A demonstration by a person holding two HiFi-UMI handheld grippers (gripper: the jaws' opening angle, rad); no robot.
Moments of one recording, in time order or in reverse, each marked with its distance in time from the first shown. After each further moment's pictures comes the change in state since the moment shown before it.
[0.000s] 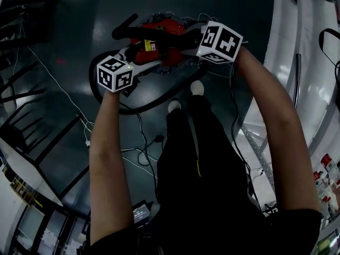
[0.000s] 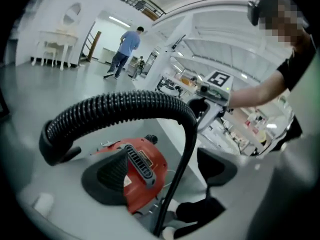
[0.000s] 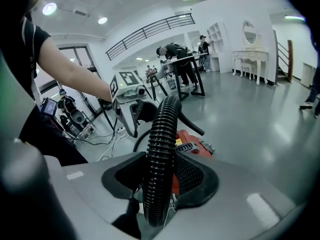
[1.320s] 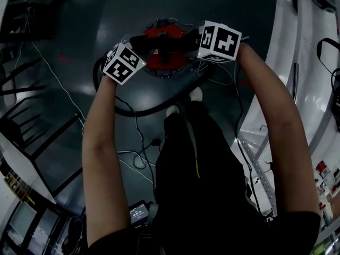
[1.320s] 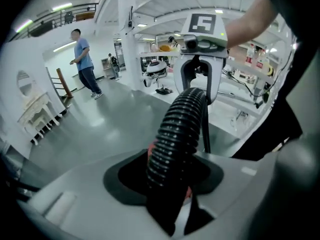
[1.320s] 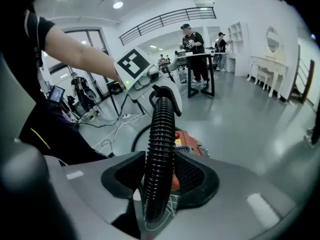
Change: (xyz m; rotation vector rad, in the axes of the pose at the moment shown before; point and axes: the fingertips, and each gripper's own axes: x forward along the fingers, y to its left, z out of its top) left arm -0.008 0.022 0.034 0.561 0.307 0.244; right arm -0.021 0.003 0.021 -0.172 0.100 0.033
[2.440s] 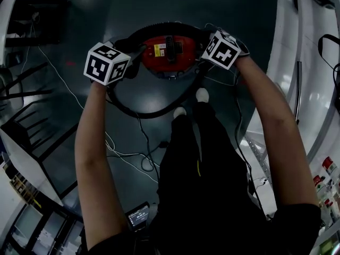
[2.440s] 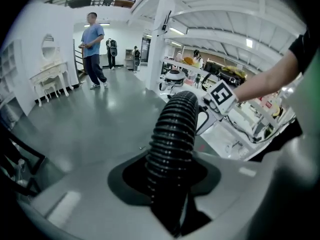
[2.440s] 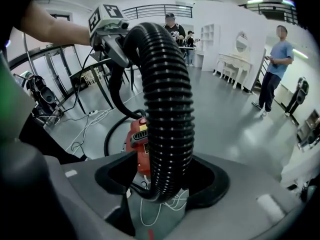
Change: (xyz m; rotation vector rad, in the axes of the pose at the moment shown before) left arm -0.079 0.028 0.012 -0.327 -0.030 -0.025; right arm 0.012 -0.038 -0.061 0.166 0.094 -0.353
